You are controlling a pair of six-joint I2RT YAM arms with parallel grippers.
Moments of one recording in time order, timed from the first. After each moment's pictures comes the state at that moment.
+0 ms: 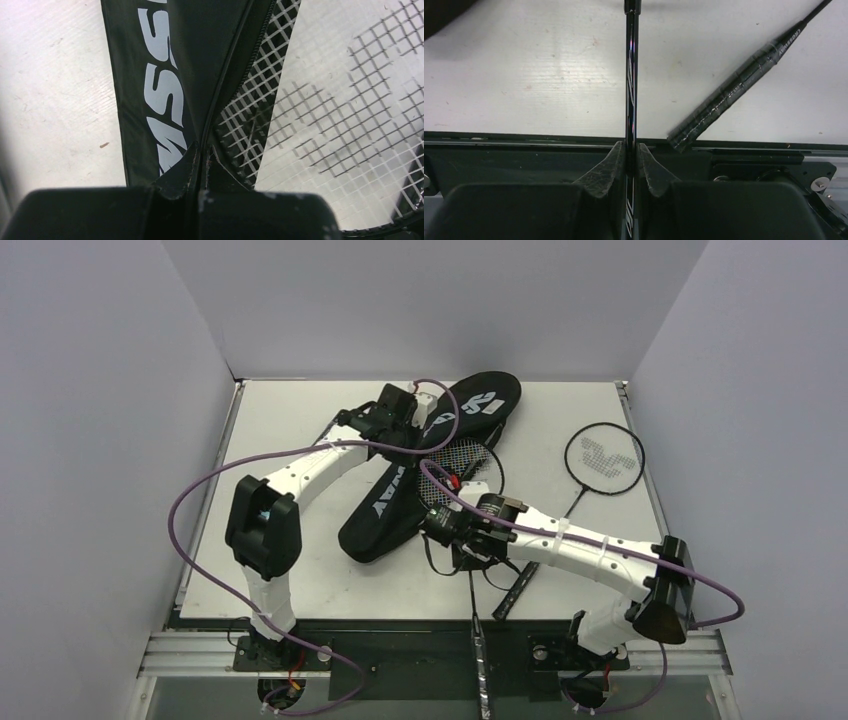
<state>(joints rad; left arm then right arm) -0.57 1.89 1.64 -0.65 0.06 -0.13 1.13 1.43 1.24 -1.20 0.40 1.03</state>
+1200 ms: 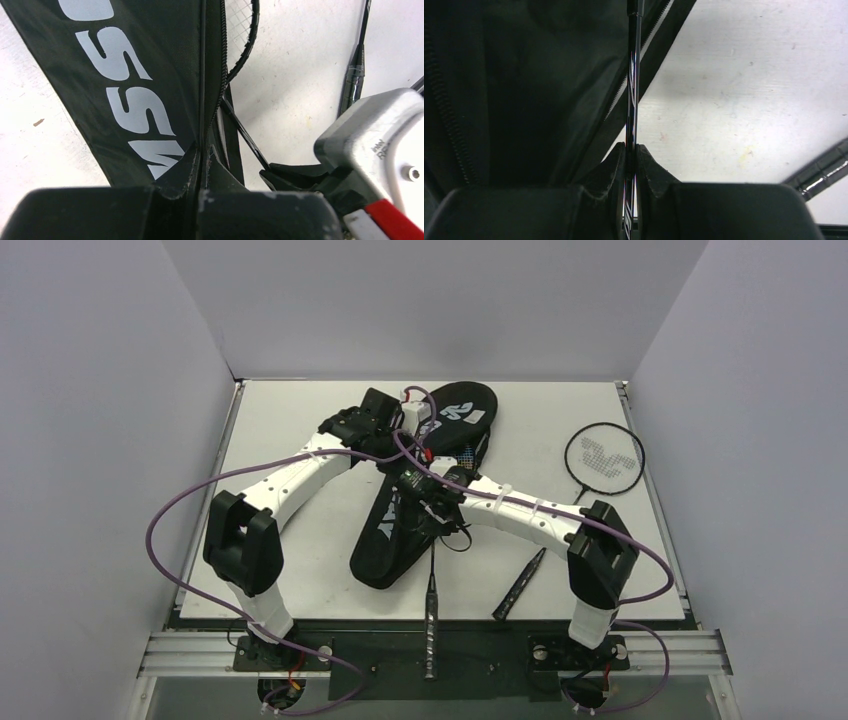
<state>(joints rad) -0.56 1.75 1.52 -0.69 0.31 -0.16 0.97 1.77 1.40 -0.90 0.35 0.92</state>
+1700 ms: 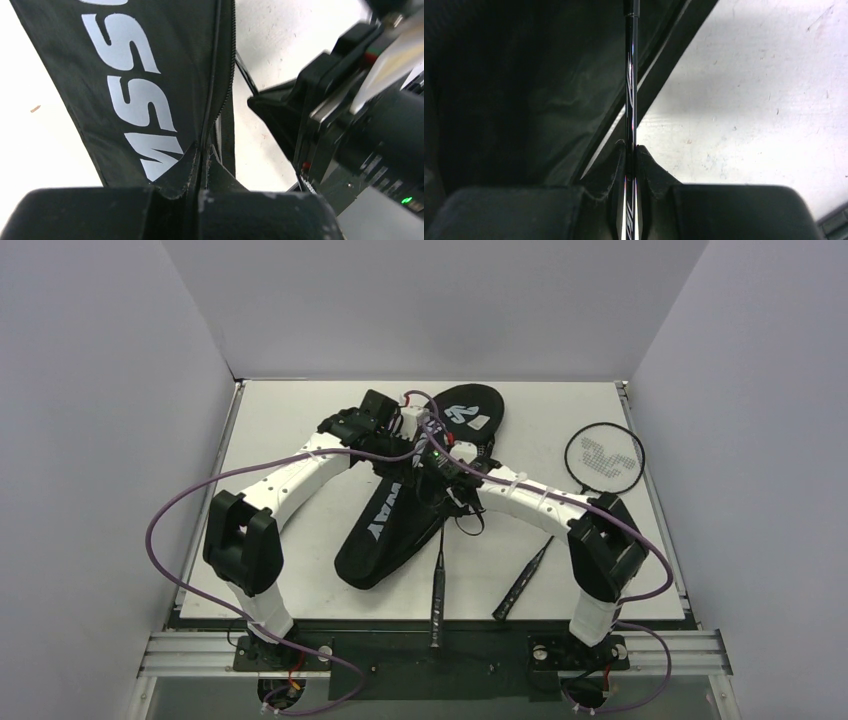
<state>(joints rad) -0.55 1.75 1.52 -0.74 0.32 -0.13 0.81 1.76 1.29 -0.67 0.30 0.85</state>
